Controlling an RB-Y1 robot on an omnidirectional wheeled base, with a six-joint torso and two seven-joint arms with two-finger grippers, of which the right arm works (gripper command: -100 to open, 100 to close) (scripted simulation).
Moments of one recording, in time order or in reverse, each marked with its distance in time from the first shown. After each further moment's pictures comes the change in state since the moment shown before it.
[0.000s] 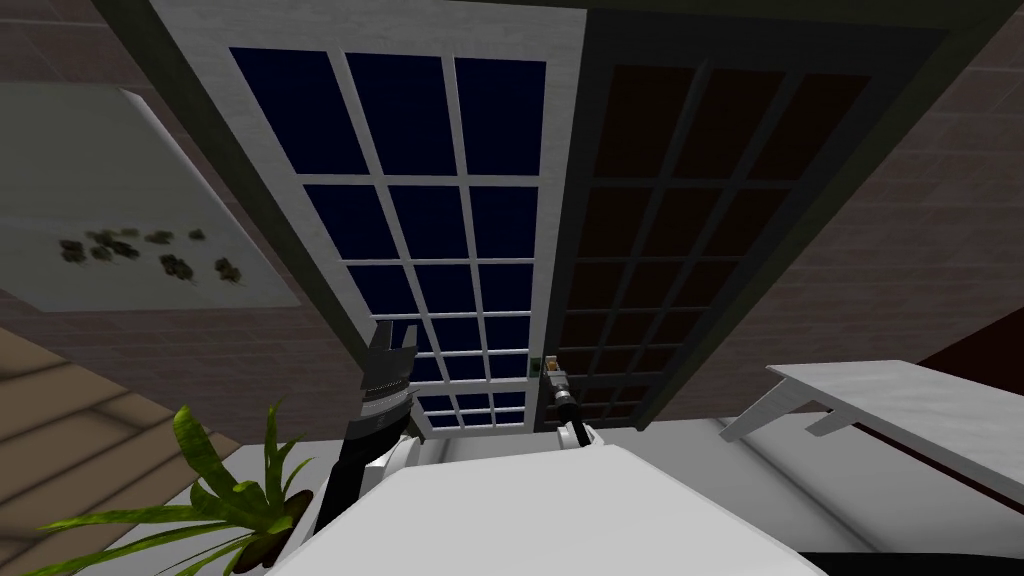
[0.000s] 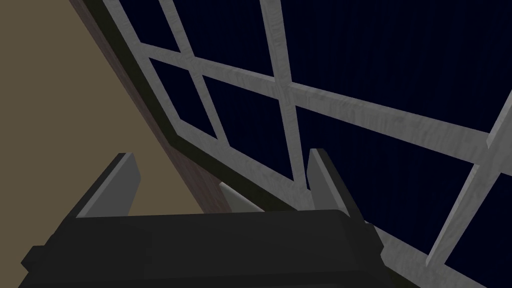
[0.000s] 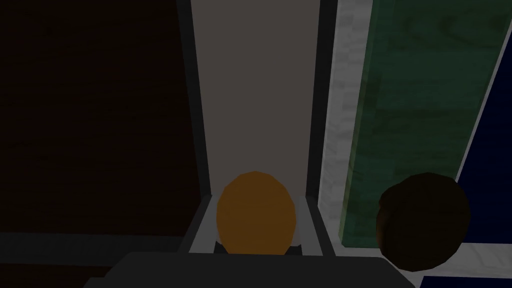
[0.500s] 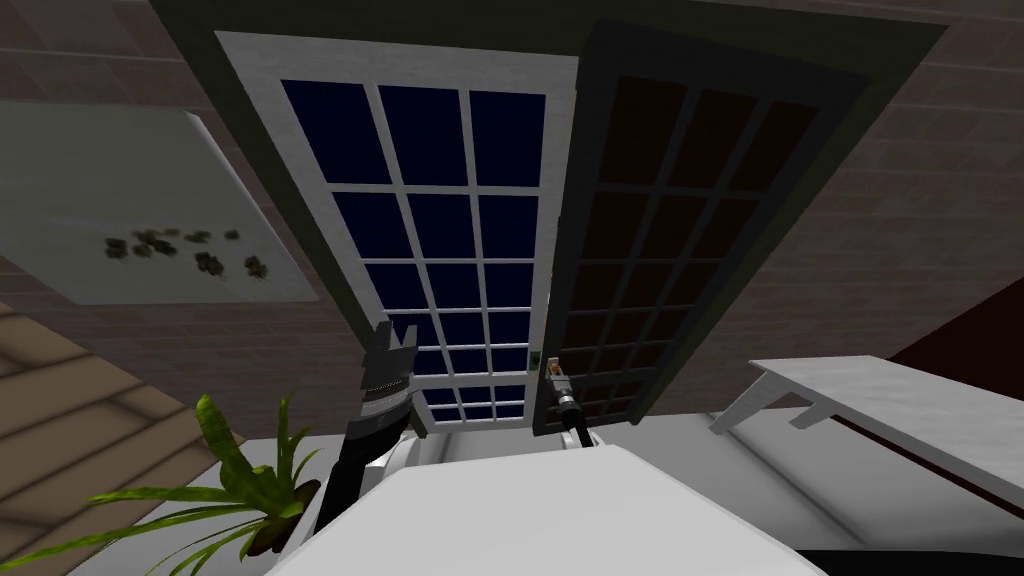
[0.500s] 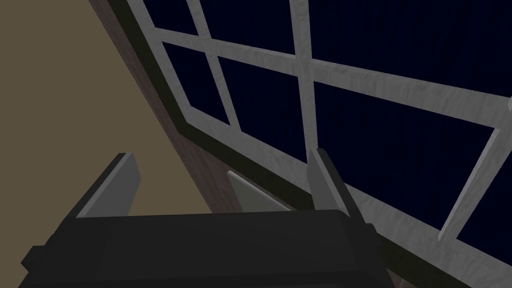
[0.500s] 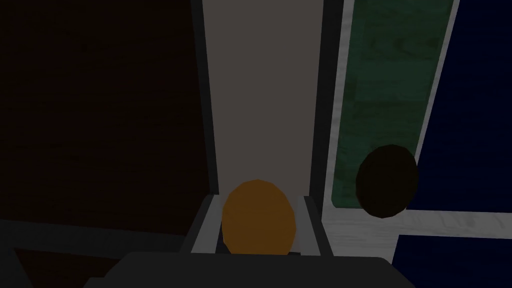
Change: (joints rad) arm -0.014 -0.024 -0.015 0.094 -0.015 -0.049 -0.010
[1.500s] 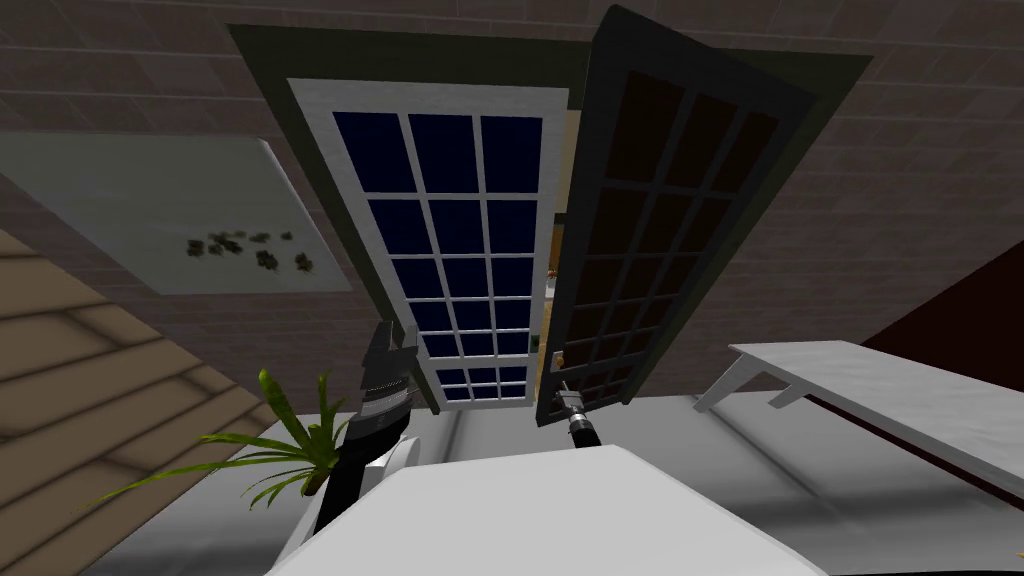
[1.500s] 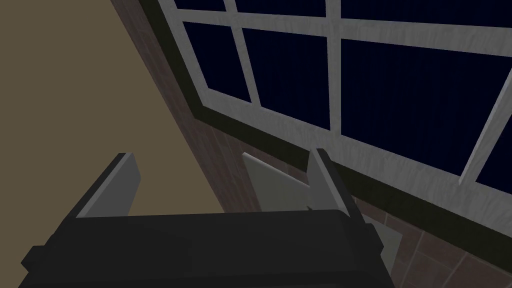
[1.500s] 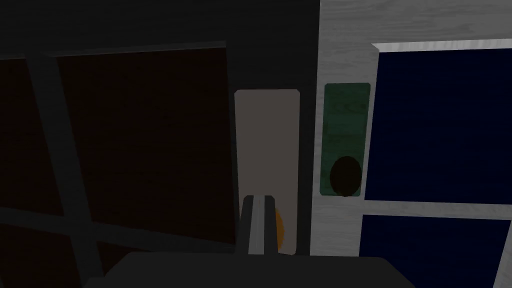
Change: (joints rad) arm 0.137 -0.027 0.018 -0.075 0.008 0.056 -0.052
